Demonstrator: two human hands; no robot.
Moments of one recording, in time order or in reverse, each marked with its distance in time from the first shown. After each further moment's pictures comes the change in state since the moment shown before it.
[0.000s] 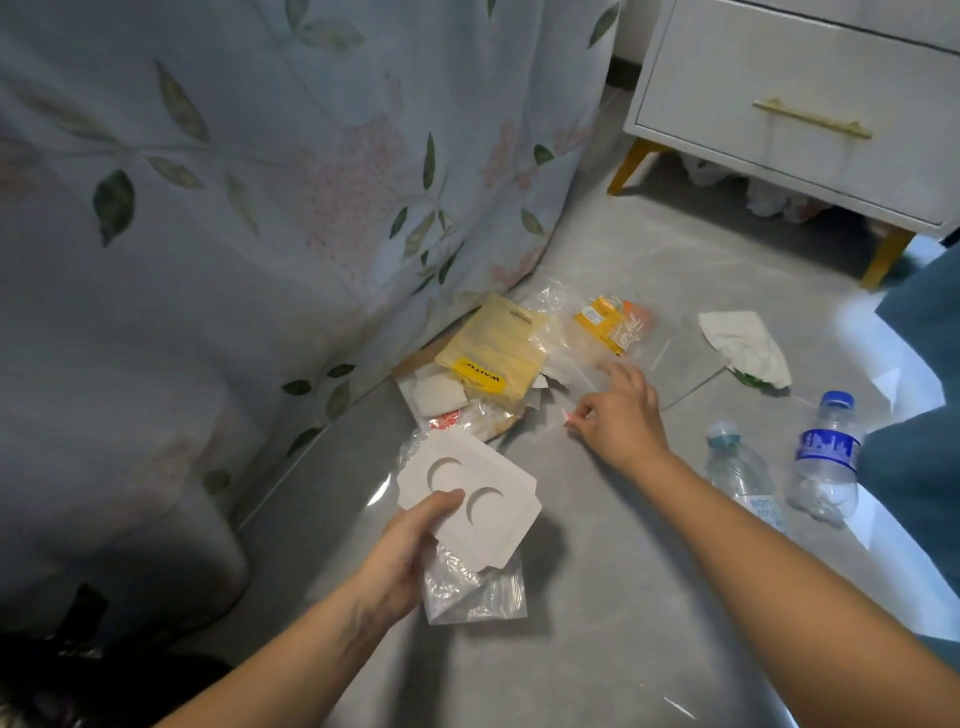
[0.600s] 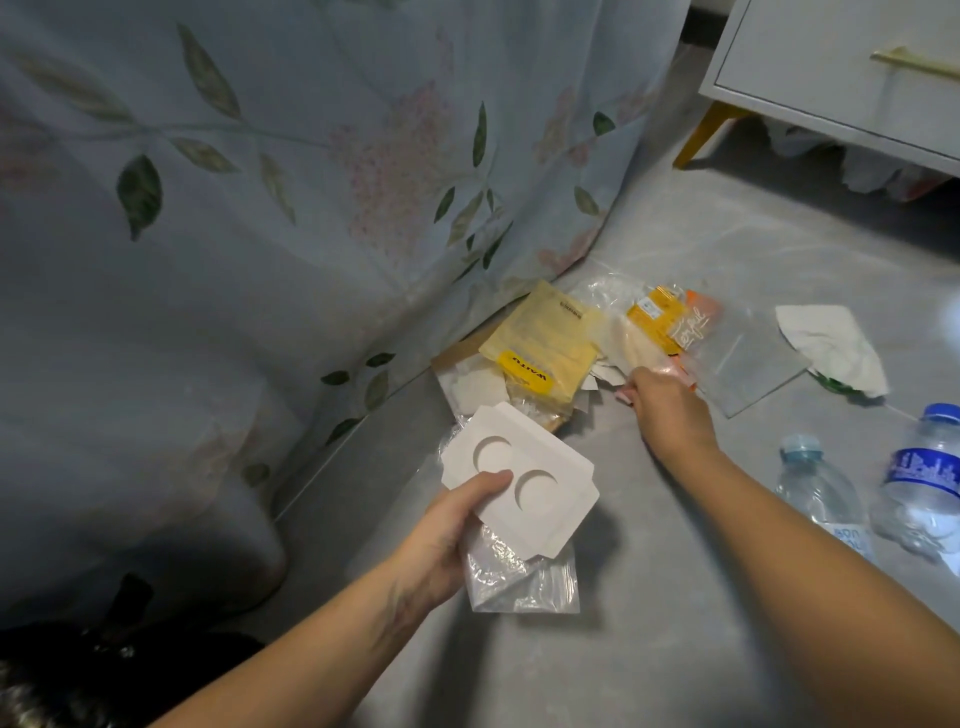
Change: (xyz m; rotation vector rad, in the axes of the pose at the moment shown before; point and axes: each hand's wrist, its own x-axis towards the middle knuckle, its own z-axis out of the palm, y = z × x) left_hand 0.006 0.022 0.016 -0.013 -0.006 -0.033; right_hand 0.031 0.001 0.019 0.015 0.048 -0.013
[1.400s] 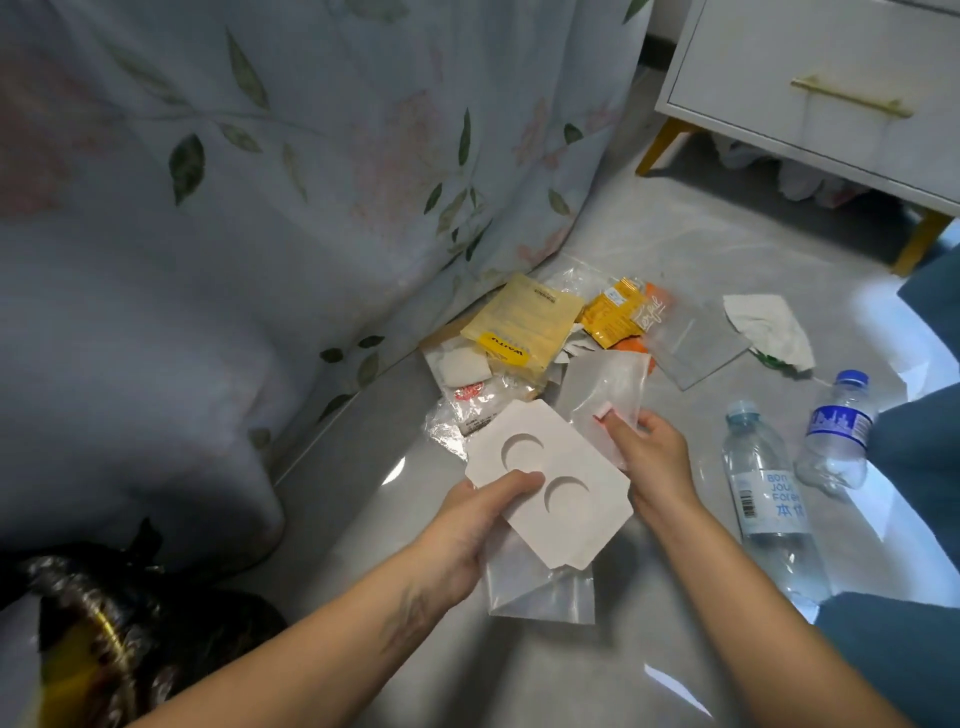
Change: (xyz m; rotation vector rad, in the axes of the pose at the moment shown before) left_hand -0.053 -0.028 0.027 0.163 -0.022 0.029; right_hand -0.115 -0.046 -0.042 1.319 0.056 0.627
